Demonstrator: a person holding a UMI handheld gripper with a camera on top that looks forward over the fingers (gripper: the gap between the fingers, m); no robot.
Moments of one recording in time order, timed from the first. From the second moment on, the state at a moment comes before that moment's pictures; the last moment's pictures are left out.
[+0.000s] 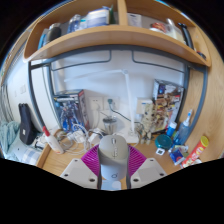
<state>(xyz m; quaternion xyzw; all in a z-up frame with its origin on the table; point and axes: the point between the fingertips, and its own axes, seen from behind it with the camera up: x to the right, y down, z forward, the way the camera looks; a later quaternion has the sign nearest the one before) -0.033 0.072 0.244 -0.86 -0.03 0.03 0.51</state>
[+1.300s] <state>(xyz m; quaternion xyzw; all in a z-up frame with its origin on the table) -0.126 -0.005 0.171 -0.92 -0.04 0.01 0.39</state>
